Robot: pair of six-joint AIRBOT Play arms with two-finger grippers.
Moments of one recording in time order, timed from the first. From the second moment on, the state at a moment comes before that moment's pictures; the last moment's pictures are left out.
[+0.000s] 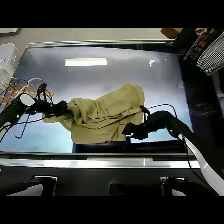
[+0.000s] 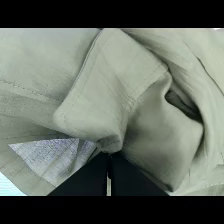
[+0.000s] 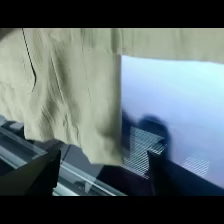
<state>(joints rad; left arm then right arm) 0.01 -1.37 1.02 1.08 -0.94 -1.62 0.26 -1.39 0.77 2.40 -0.97 -1.70</state>
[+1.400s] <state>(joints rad) 0.16 -1.12 1.85 1.07 -1.28 -1.63 -0.13 -0.93 1.89 2.43 -0.83 -1.46</state>
